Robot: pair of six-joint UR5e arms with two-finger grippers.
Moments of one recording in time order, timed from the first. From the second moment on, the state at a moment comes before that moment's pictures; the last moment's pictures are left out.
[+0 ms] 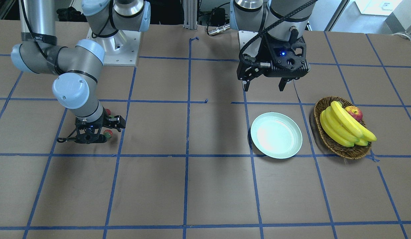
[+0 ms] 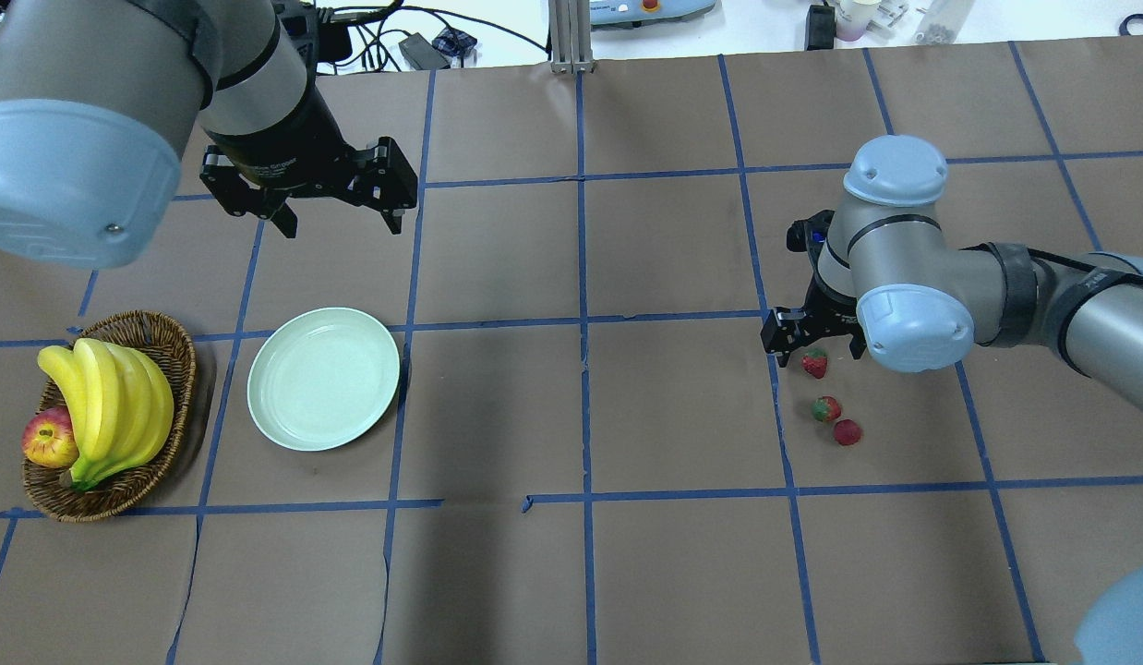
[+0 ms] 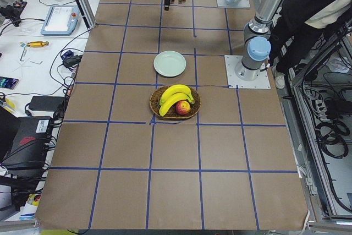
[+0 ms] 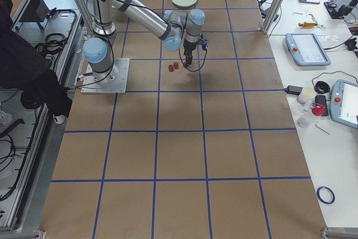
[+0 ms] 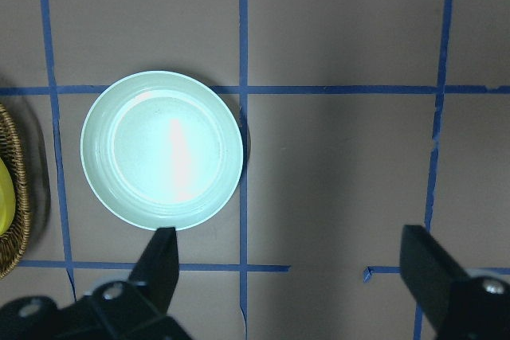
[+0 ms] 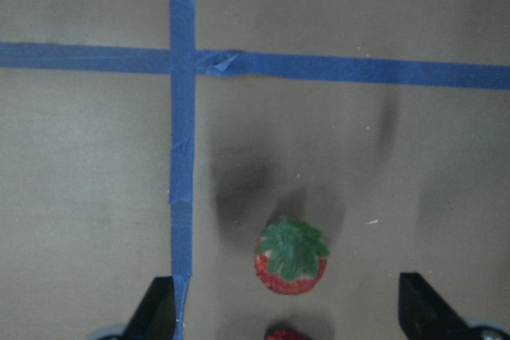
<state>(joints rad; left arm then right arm) -1.68 -1.57 -1.60 -1.47 1.61 -0.13 1.49 -1.30 2.04 -2.18 -1.63 -0.13</state>
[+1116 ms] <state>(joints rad) -1.68 -1.57 -1.60 -1.47 1.61 -0.12 1.48 -1.25 2.04 -2.21 -1.62 -0.13</state>
